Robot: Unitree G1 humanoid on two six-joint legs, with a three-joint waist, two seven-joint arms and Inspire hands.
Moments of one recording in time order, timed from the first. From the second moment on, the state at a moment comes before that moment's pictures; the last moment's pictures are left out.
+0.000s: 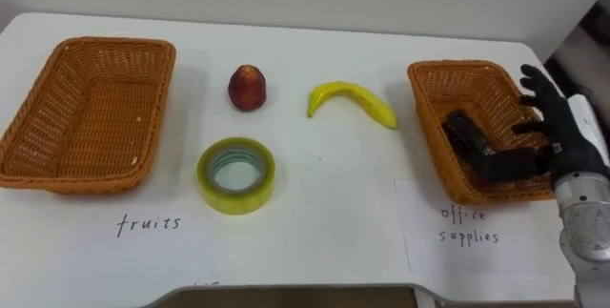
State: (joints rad) left arm 0.30 0.18 0.12 1.02 0.06 0.07 0.21; right arm 0.02 -0.36 -0.18 0.03 -0.36 0.12 -0.02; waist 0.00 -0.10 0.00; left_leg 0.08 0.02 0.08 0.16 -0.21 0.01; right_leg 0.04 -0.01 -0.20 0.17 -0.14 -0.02
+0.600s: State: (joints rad) left arm 0.30 0.18 0.11 1.02 0.06 0.07 0.20; right arm 0.01 -0.36 -0.18 0.02 -0.36 0.12 -0.01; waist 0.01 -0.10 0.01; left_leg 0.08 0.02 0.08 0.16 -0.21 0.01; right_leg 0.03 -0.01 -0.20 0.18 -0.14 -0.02
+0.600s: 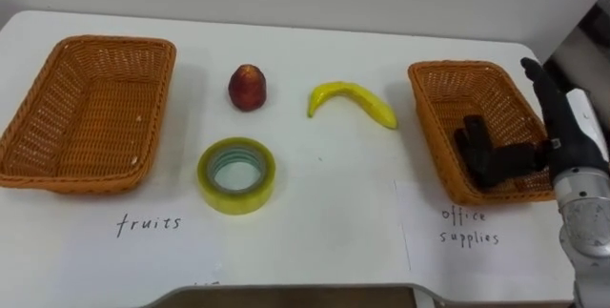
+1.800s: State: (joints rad) left arm 0.26 0.18 0.10 1.06 0.05 0.06 0.21; right arm 0.00 -0.36 -0.18 -0.07 -0.36 0.10 0.01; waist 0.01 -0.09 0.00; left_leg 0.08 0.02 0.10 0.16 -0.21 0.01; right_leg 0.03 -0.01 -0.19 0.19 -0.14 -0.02
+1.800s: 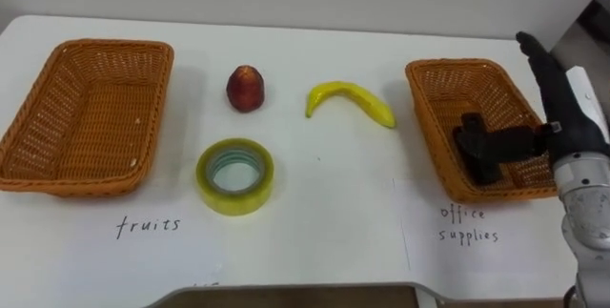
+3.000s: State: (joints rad) left arm 0.24 0.19 0.07 1.08 0.09 0.08 0.18; right arm -0.12 -0.34 0.02 -0.30 -0.16 0.09 0.09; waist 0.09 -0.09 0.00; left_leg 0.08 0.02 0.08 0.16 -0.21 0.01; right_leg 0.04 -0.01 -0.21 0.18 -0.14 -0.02
